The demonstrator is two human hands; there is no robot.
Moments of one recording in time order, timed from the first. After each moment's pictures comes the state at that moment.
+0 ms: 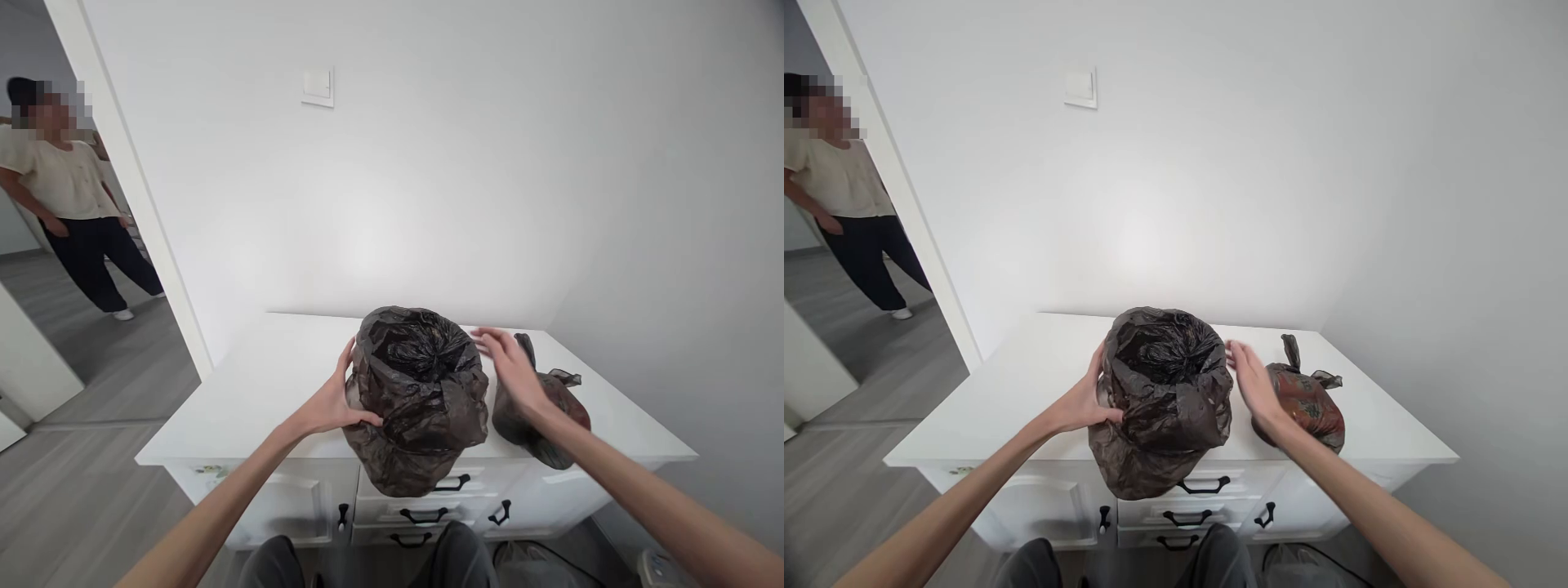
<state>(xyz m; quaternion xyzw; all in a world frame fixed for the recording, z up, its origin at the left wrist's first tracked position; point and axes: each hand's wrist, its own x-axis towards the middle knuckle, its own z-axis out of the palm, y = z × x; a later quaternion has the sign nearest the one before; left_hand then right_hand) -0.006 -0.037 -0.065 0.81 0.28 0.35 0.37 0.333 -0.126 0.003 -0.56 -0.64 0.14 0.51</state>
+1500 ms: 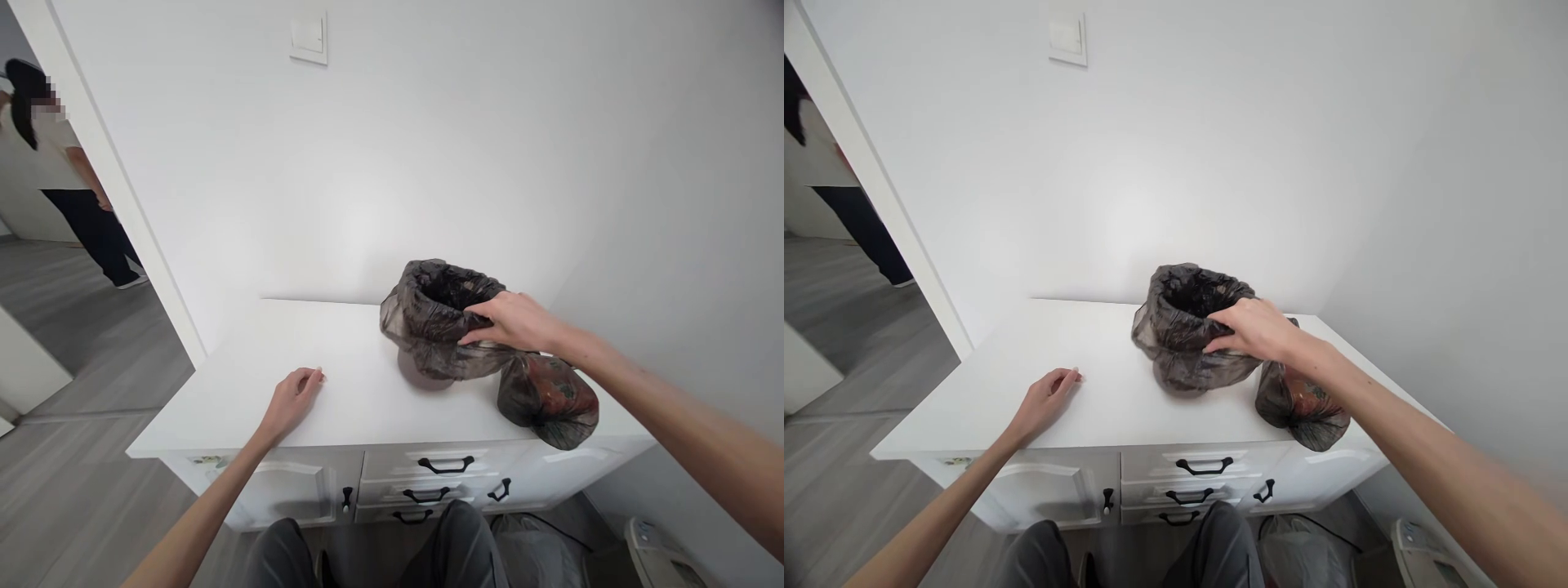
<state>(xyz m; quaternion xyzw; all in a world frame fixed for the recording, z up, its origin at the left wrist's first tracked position) -0.064 -0.038 -0.104 0.69 0.56 0.35 0.29 0.340 -0.094 0.088 -0.57 -0.82 -0.04 0.07</state>
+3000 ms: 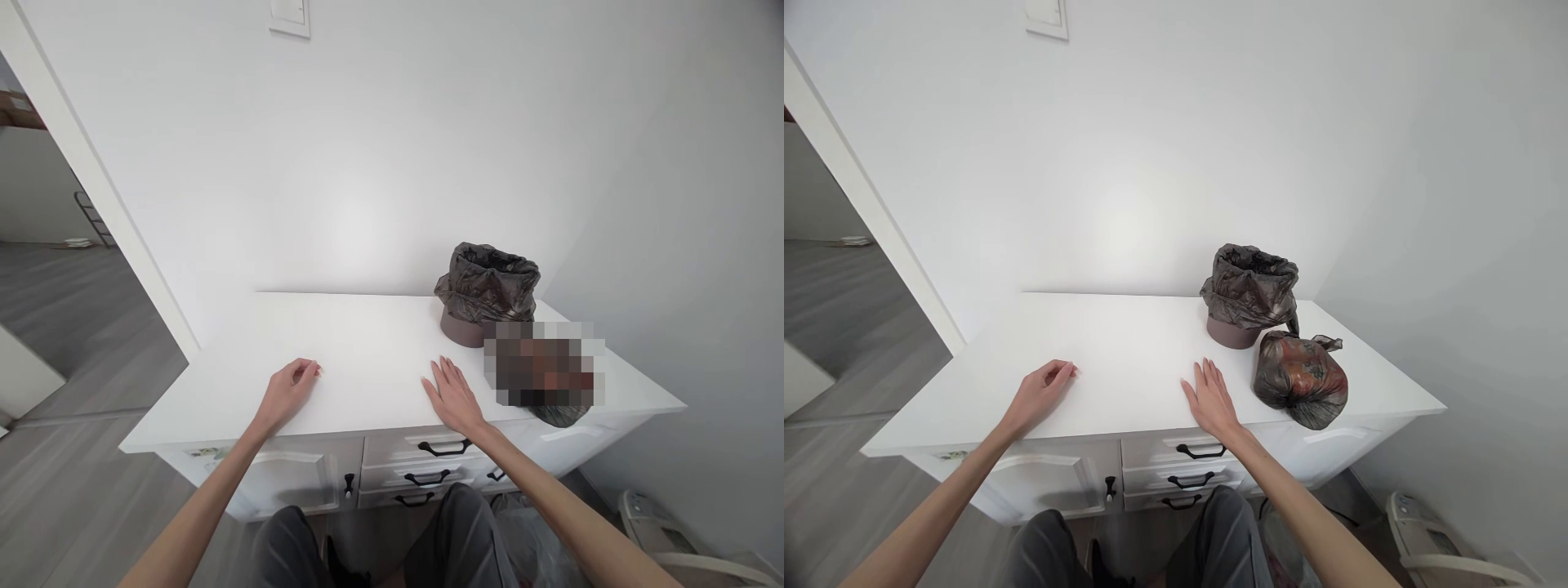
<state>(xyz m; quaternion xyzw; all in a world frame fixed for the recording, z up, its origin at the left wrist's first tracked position) -0.061 -0.042 -0.103 0.69 0.57 0.34 0.29 0.297 -0.096 -0.195 -0.71 -0.67 0.09 0.19</state>
